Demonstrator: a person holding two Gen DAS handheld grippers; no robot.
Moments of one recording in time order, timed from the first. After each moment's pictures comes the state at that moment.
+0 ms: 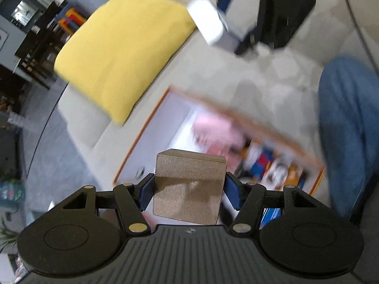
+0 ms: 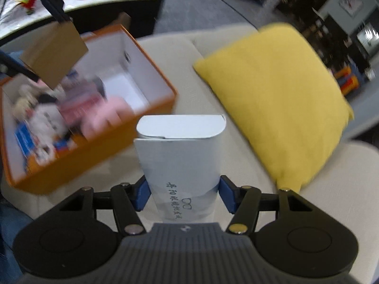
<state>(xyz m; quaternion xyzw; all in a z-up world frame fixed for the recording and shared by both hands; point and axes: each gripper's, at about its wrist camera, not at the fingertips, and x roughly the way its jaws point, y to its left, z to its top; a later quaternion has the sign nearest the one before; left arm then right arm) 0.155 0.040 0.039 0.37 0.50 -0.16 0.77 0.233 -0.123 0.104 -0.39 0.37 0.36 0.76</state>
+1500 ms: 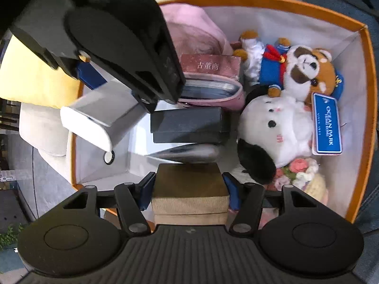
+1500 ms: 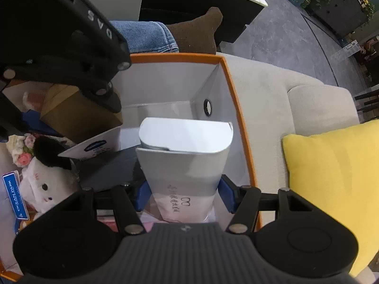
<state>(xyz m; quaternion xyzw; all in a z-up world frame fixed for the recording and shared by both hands) 0.157 0.087 -0.076 0.51 0.50 -0.26 0.65 0.256 0.058 0.021 -0.50 0.35 0.48 0.63</state>
